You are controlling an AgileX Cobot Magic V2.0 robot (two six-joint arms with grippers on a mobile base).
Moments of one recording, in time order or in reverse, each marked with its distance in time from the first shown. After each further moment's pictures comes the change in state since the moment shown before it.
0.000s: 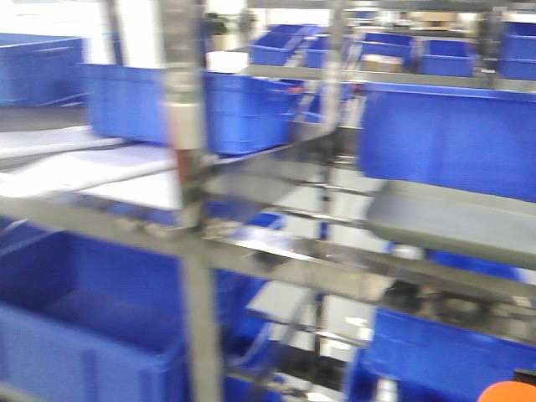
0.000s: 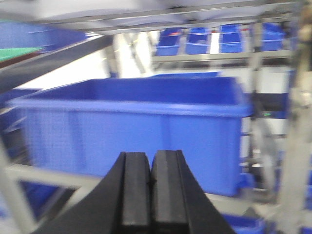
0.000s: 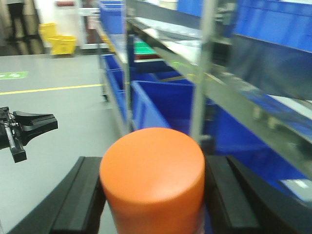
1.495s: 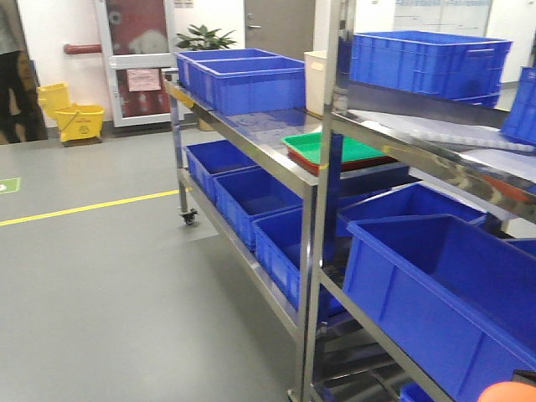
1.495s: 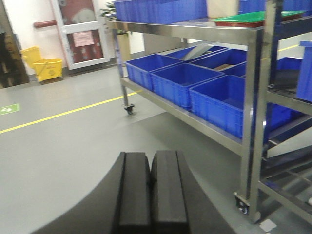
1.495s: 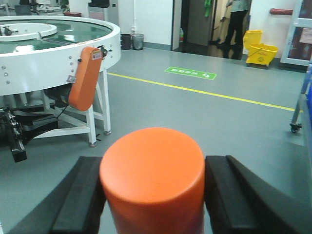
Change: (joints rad) left arm 0.000 0.000 0.000 0.000 0.000 0.000; right arm 0.000 0.000 0.000 0.001 0.000 0.000
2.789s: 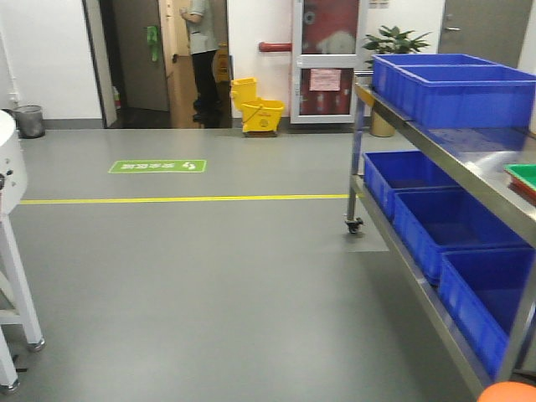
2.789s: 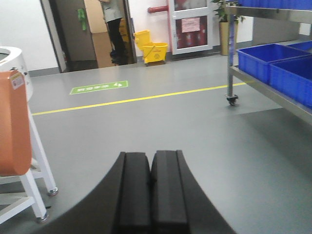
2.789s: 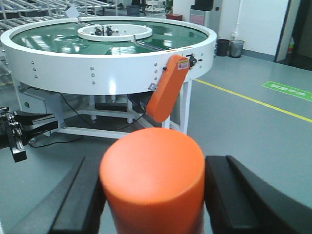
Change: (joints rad) left arm 0.000 0.000 0.000 0.000 0.000 0.000; right arm 0.000 0.000 0.000 0.000 0.000 0.000
